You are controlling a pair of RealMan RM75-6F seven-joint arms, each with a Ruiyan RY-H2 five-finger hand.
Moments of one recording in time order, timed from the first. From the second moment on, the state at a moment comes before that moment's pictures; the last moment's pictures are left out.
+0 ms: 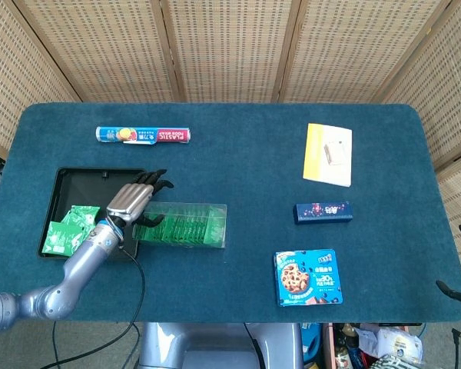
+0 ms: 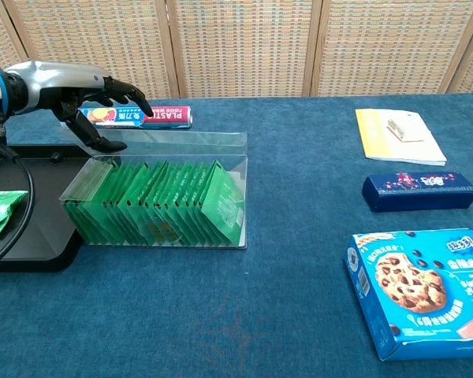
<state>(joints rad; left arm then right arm) -0.86 -1.25 -0.24 -1.78 0.68 0.83 0.36 0.00 -1.04 0.10 -1.54 -1.42 1.50 0.13</state>
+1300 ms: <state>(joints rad) -1.04 -1.23 -0.18 -1.35 0.45 0.35 -0.01 0.01 -1.07 0.10 -1.52 -1.37 1.44 0.07</state>
